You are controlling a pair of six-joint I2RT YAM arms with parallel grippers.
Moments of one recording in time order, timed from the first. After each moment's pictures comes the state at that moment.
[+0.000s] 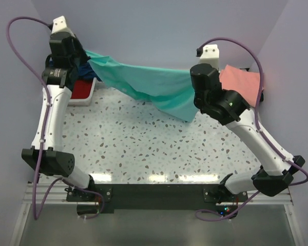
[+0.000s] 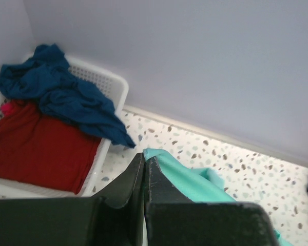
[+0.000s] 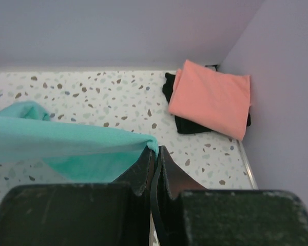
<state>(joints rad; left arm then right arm) -0.06 1.58 1.85 -0.57 -0.22 -0.35 0.76 1.39 1.73 -0.77 0.96 0.14</state>
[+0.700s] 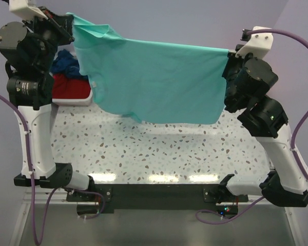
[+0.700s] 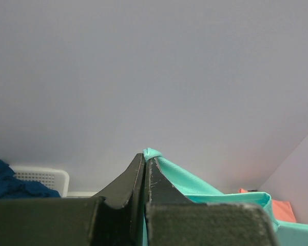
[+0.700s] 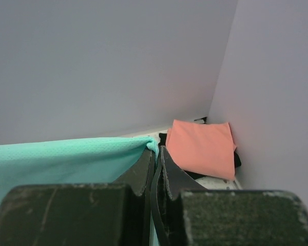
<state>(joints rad) -0.06 1.45 2.22 -0.55 0.05 -0.33 0.75 1.25 1.91 -0.53 1.05 -0.11</state>
